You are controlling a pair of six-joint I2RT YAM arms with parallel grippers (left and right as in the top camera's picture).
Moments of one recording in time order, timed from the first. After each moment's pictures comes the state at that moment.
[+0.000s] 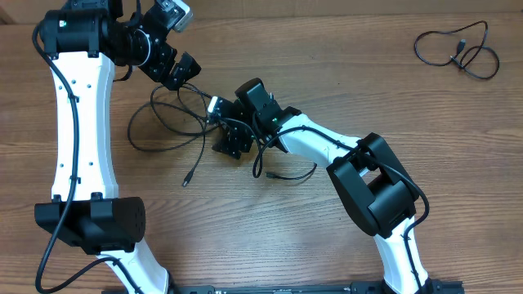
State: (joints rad) left arm 0.03 1.94 2.22 -1.36 0.46 0.66; right arm 0.66 2.22 1.51 -0.17 -0.39 -0.43
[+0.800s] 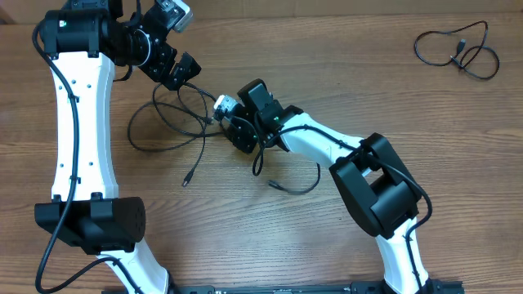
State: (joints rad) left arm 0.03 1.94 2.22 -1.36 0.46 0.66; right arm 0.65 2.20 1.51 -0.27 -0.35 -0.31
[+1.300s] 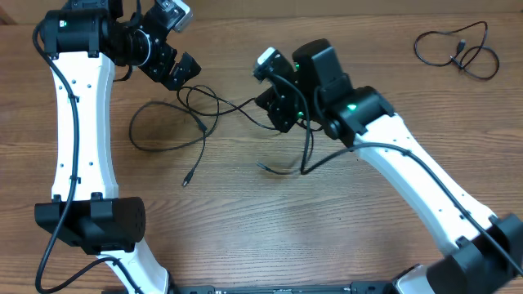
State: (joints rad) left arm 0.03 1.94 2.22 -1.36 0.46 0.66; right arm 0.53 1.65 1.51 -0.62 -0.34 -0.17
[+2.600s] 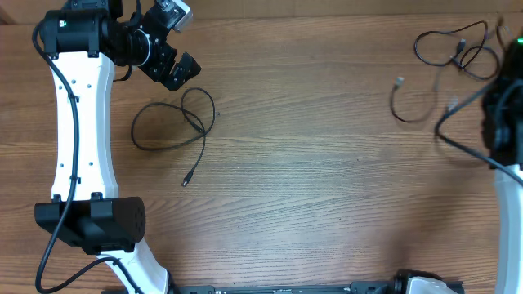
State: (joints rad) left arm 0.03 1.94 2.22 -1.36 0.46 0.66; right arm -0.19 1.31 1.50 -0.55 0.72 -0.12
